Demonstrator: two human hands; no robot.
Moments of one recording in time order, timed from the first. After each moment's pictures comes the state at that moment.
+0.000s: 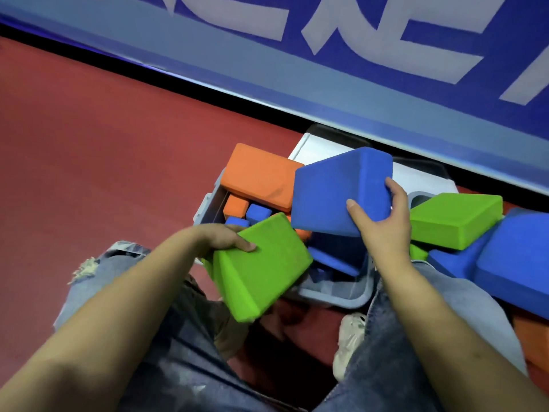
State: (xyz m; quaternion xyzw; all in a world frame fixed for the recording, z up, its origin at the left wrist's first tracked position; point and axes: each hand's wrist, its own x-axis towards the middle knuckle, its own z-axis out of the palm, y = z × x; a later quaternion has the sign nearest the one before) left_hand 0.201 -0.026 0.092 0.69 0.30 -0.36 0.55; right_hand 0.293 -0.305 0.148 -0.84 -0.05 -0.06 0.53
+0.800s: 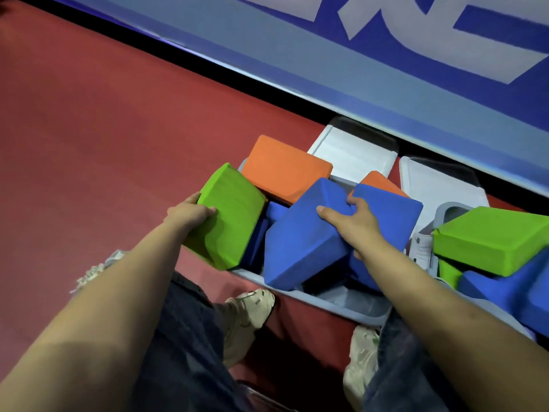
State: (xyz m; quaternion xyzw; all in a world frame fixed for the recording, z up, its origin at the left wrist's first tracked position) left_hand 0.202 0.112 0.000 0.70 0.55 -0.10 0.44; right_hand 0.322 -0.211 0.113 -0.85 0.01 0.23 0.47
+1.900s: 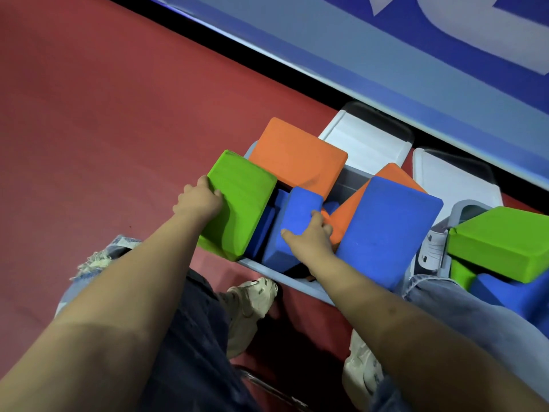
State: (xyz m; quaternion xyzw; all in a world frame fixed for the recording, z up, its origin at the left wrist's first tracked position) left_hand 0.209 0.069 0.036 0.82 0.50 -0.10 0.26; right_hand 0.268 -0.146 0.053 -0.90 -0.04 0.30 0.32
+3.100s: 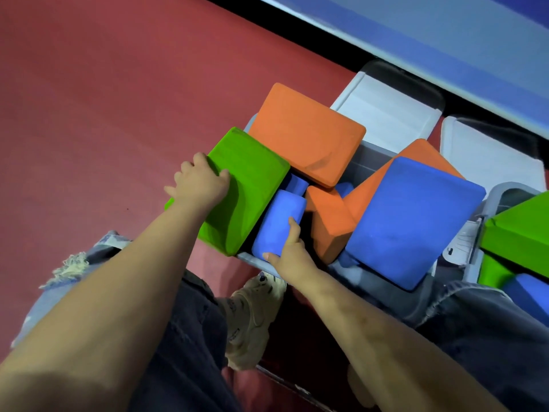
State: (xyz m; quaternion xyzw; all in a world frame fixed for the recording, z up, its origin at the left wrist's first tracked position) left_hand 0.240 0.056 0.027 0.81 0.54 -0.07 0.22; right_hand 0.254 -0.144 -0.035 -0.86 -0.15 0.41 0.26
